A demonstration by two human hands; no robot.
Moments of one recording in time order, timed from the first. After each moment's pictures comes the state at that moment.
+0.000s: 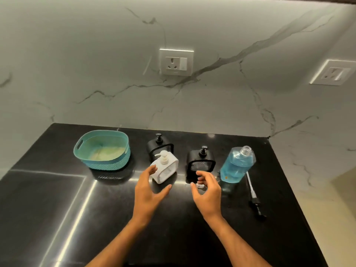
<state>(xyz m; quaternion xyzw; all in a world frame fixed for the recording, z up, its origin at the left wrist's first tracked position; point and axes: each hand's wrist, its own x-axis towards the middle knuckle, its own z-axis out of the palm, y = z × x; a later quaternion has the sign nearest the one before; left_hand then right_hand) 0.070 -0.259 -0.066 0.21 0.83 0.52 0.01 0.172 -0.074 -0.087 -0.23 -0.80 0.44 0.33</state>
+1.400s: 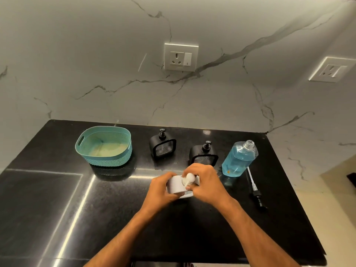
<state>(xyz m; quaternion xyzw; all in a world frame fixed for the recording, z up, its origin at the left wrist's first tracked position) 0.066 -0.255 -0.074 0.32 0.80 0.48 0.15 0.163 -0.086 0.003 -0.07 -0.92 0.37 0.11</state>
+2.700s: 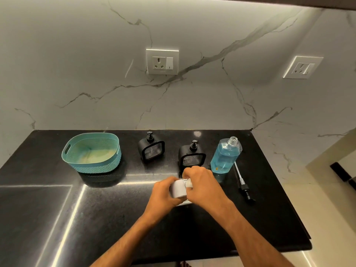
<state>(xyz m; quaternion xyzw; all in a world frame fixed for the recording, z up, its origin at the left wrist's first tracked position) 0.099 -0.233 -0.063 0.36 0.80 0.46 0.16 0.193 -0.101 0.033 -0.19 -0.96 0.18 0.02</state>
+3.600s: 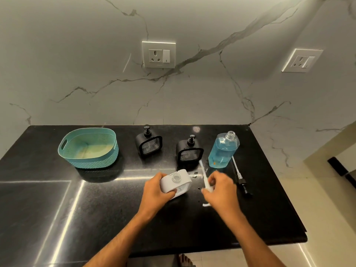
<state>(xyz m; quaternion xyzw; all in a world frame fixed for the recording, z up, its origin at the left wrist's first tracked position) 0.094 -0.242 -0.086 0.27 0.83 0.46 0.16 0.247 -0.065 -0.029 -0.38 -0.88 0.27 0.11</state>
